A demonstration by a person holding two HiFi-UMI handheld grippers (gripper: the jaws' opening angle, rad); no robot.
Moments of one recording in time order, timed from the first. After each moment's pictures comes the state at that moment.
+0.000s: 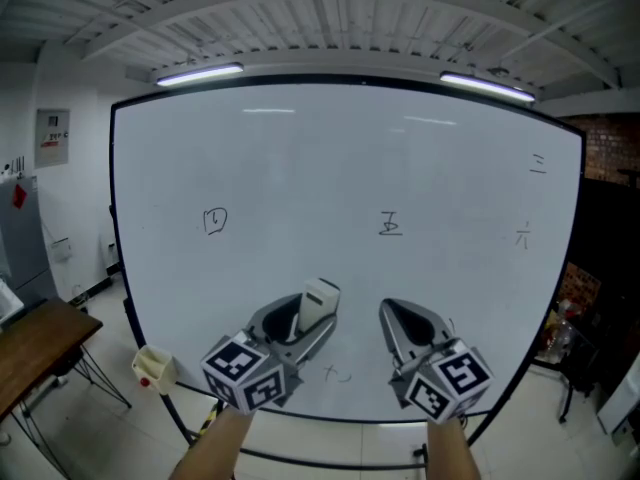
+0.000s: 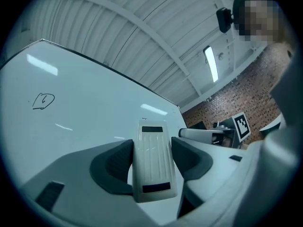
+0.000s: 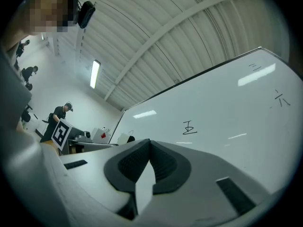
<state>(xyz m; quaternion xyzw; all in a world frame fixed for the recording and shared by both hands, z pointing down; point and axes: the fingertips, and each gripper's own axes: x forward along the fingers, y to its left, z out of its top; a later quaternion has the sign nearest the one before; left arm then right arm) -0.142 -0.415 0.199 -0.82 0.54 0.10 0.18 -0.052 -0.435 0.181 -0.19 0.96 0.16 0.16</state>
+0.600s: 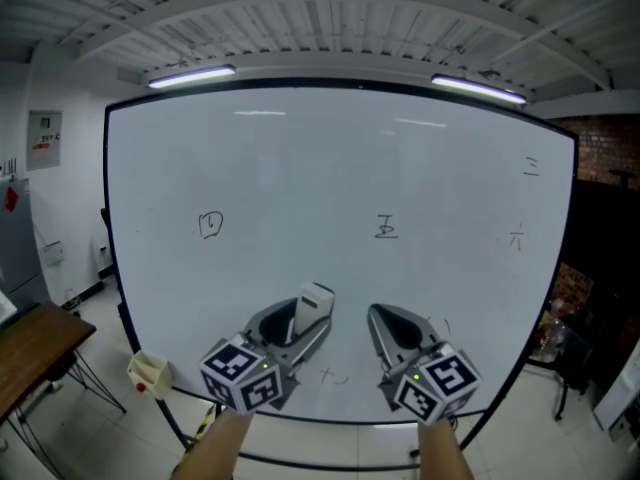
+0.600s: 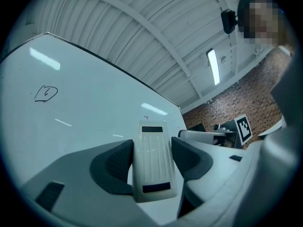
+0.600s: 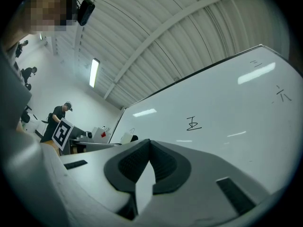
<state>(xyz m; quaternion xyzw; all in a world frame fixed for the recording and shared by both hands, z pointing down) -0.149 -0.419 0.205 -0.82 0.53 0.11 0.16 -0.066 -0.432 0.189 -0.19 0.96 0.16 0.15</state>
